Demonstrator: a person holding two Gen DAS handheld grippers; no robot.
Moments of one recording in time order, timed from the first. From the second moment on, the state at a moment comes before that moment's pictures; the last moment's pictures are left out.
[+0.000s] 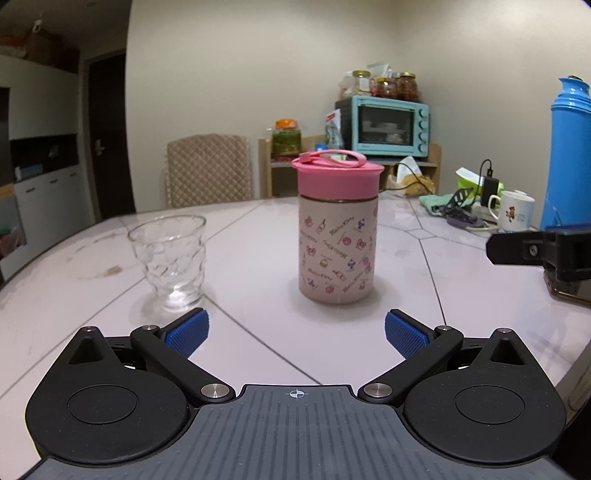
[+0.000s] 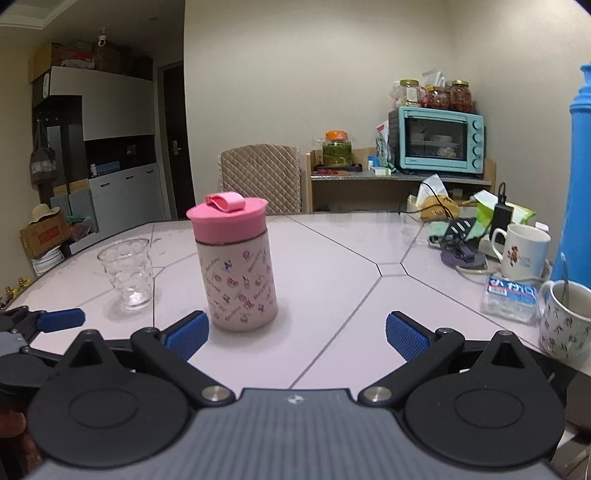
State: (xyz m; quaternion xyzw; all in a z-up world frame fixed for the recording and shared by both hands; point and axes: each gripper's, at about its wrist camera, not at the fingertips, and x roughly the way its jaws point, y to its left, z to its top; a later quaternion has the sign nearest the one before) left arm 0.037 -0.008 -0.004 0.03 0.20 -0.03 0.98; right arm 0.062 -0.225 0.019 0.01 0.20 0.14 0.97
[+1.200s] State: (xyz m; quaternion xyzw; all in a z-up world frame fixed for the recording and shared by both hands) left arm 0.170 -0.014 -0.014 0.08 0.18 -0.18 0.96; right arm 0.132 -0.191 0.043 0.01 0.15 0.22 0.96
